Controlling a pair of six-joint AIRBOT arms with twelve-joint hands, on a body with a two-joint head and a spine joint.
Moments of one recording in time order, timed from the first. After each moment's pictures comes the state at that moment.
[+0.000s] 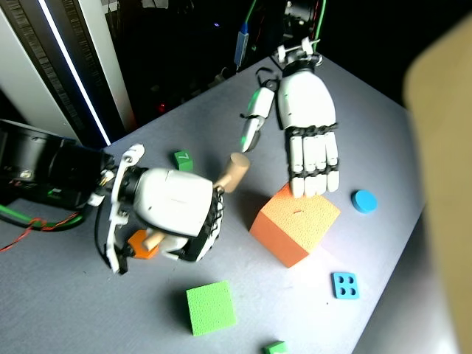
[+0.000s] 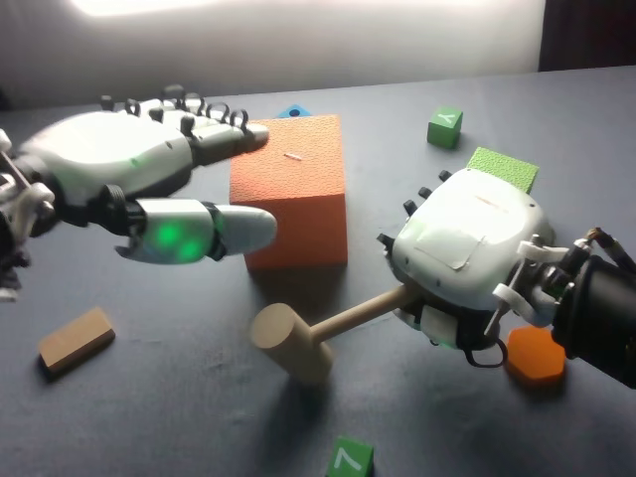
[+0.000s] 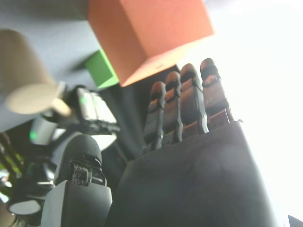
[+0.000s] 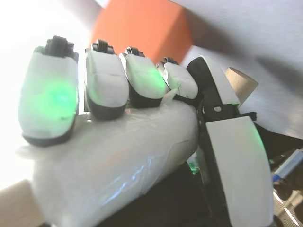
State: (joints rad) left arm 0.48 -0.86 0.98 -0.20 -0.41 1.02; right arm -0.55 -1.24 0.98 -2.54 -0.65 1.12
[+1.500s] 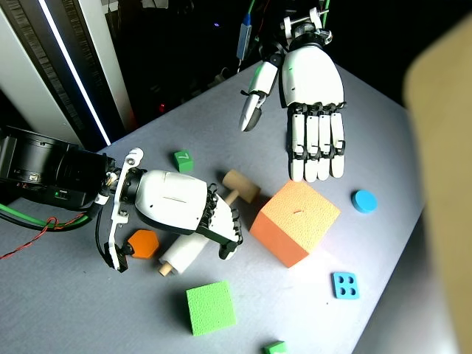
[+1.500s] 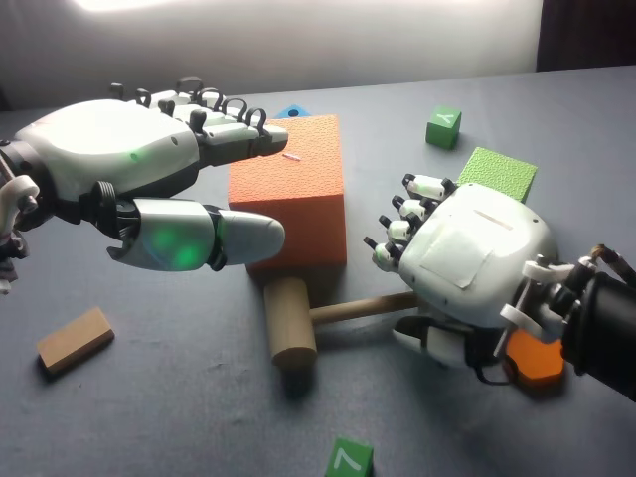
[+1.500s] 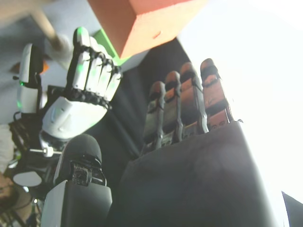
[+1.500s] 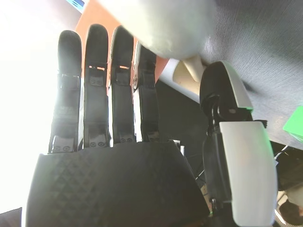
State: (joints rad) left arm 0.41 -0.81 0.93 0.04 -0.34 0.82; right arm -0.60 -1.23 0.96 -2.60 -0.67 1.12
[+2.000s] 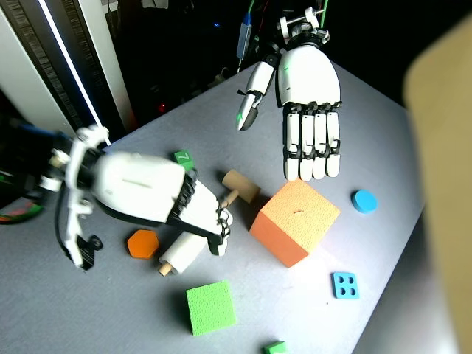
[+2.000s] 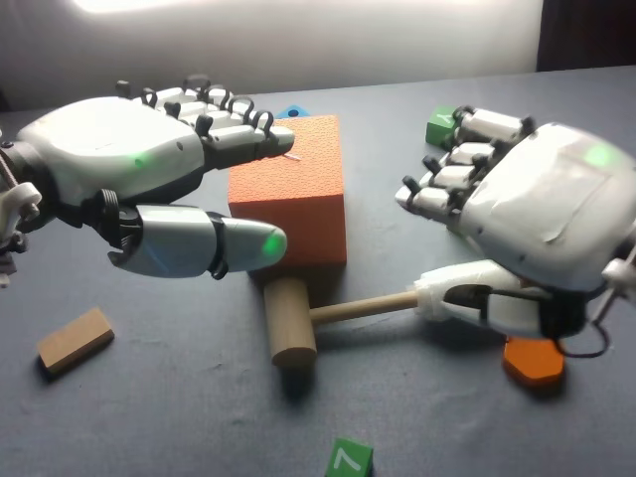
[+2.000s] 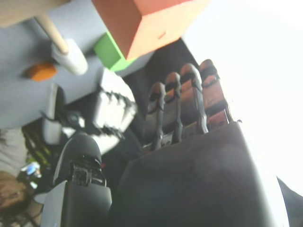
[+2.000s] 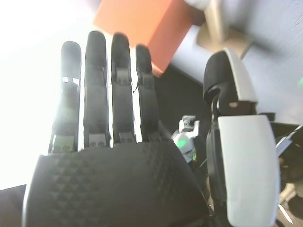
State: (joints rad) left arm 0.41 -0.80 0.91 0.10 -0.36 0.83; right arm -0.51 -0.94 0.73 -2.59 -0.63 1.19
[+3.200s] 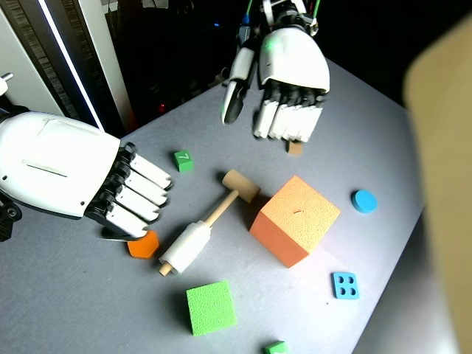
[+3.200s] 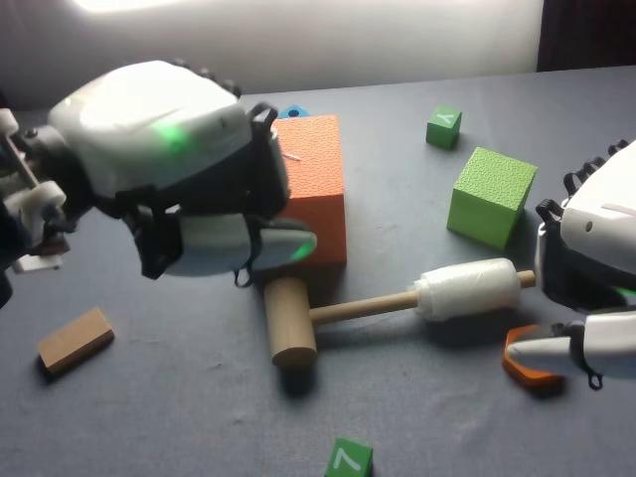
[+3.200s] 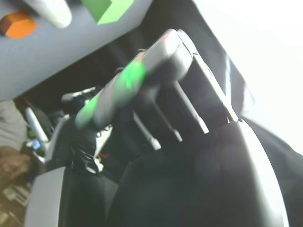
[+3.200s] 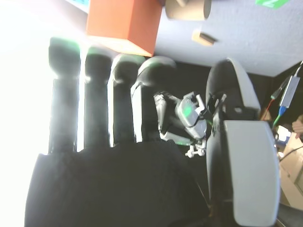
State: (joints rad) left arm 0.37 -0.80 0.83 0.07 -0.48 0.90; right arm -0.38 -0.65 0.59 -2.46 -0.26 1.35
